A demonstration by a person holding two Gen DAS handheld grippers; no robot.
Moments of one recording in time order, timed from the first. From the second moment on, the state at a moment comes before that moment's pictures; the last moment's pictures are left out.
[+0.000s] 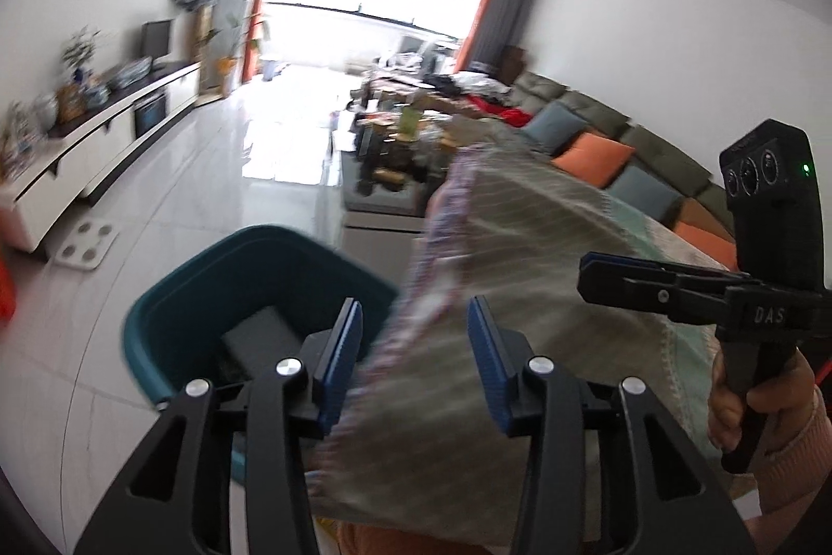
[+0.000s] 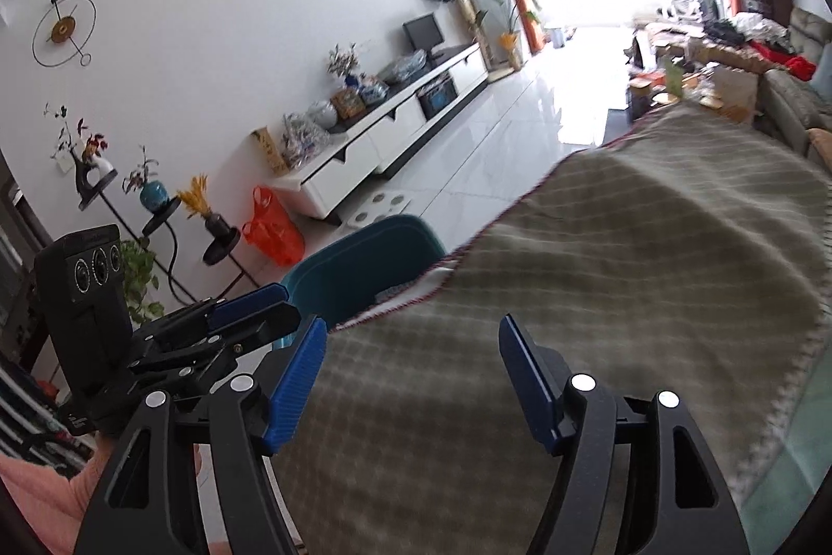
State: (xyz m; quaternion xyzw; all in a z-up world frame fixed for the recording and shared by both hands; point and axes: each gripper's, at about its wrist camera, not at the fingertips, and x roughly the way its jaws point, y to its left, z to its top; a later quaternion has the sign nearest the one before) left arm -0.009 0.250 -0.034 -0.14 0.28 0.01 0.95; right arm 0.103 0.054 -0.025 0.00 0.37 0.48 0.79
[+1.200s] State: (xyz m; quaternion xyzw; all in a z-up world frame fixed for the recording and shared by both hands) left arm 0.063 -0.011 -0.053 -0.04 0.35 -0.29 0.89; right arm 0.095 -0.232 -0.027 0.12 0.32 0.22 0.91
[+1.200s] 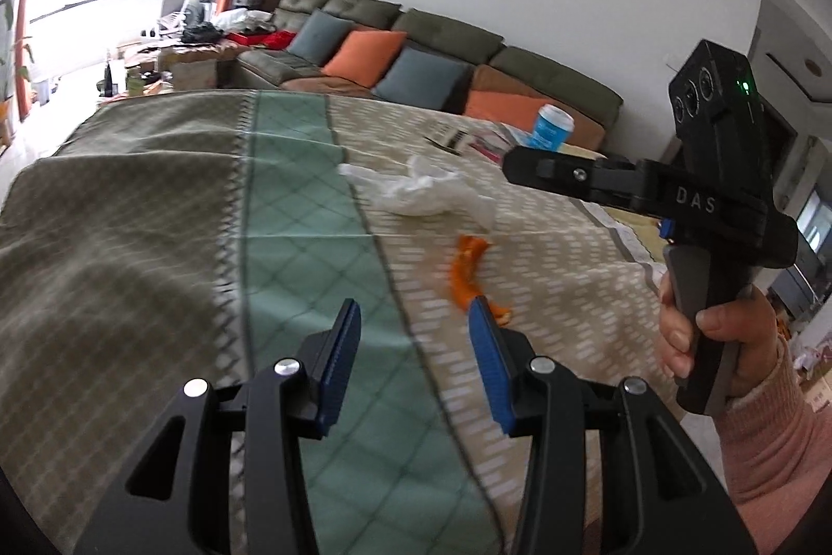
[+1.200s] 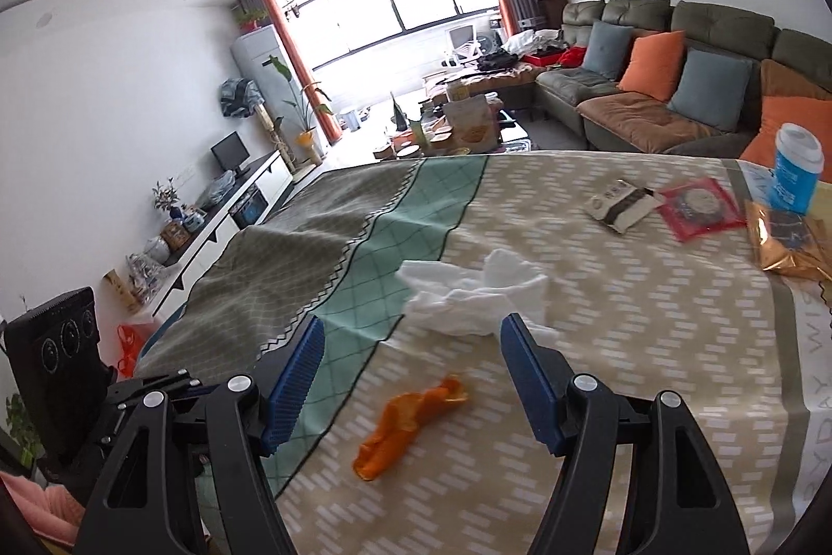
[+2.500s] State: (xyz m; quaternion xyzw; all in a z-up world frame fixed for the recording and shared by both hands) left arm 0.079 -0.038 -0.067 -0.02 0.38 -0.28 0.88; right arm 0.130 -0.238 -0.046 0.12 0.35 0.21 0.90
